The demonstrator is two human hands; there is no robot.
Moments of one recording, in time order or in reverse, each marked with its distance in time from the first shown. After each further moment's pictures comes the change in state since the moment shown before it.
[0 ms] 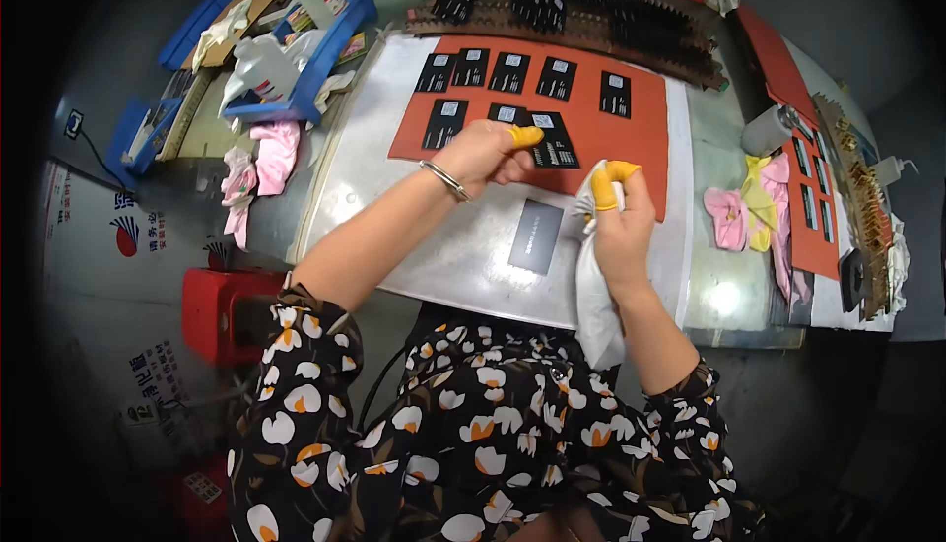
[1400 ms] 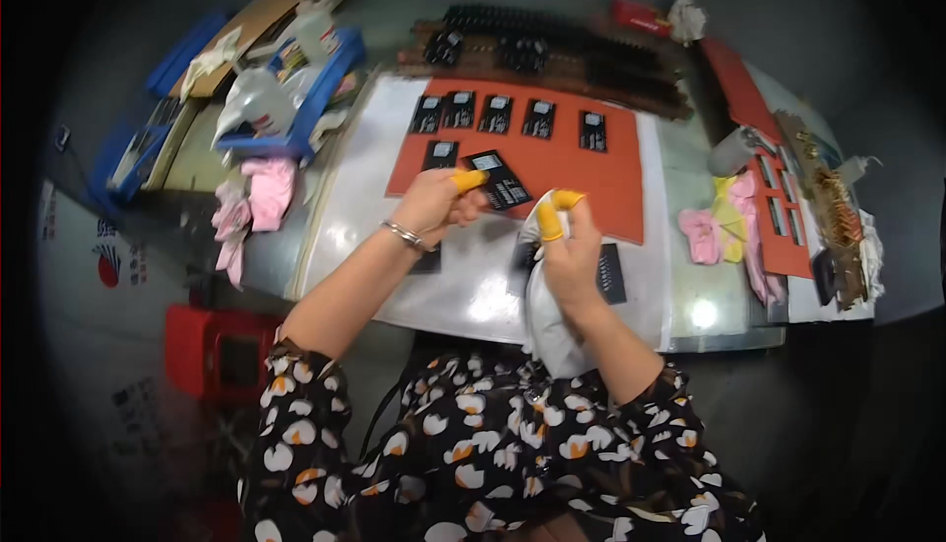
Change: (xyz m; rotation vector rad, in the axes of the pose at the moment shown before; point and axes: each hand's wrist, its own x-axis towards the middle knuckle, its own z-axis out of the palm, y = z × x) left_hand -0.036 -0.012 -0.042 -0.172 0.079 0.084; right_hand -0.015 -0.012 0.043 0.008 -0.037 -0.020
